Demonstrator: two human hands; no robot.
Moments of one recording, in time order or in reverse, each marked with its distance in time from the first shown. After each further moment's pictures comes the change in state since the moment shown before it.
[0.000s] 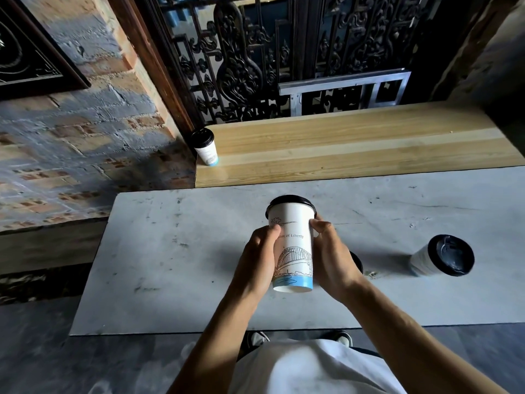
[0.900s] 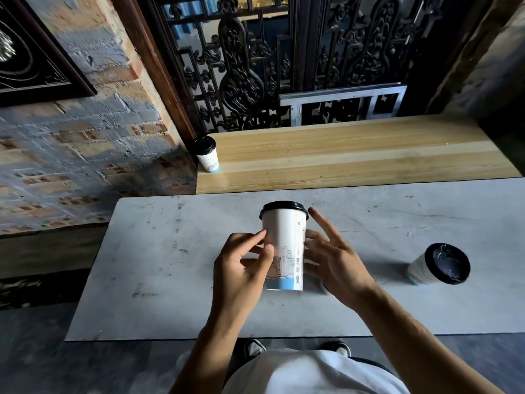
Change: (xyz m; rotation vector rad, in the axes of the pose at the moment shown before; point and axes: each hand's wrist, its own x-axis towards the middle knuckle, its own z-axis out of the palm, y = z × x) left_hand -0.013 -0.022 -0.025 0.082 0.256 0.551; right_hand -0.005 -0.001 -0.021 -0.107 -0.003 -0.129
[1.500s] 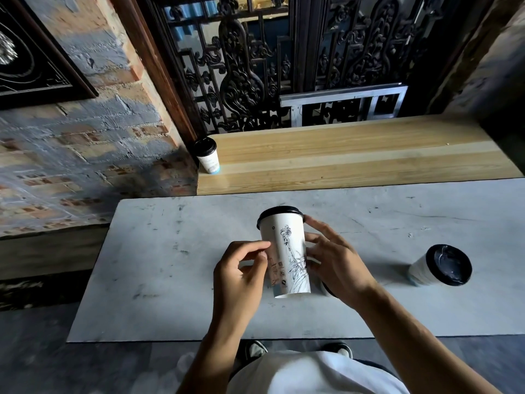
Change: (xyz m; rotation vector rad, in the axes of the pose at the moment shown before) left_hand -0.005 -0.008 0.003 -0.044 0.029 -0.027; right_hand 0.005 -0.001 -0.004 0.025 -0.002 0.003
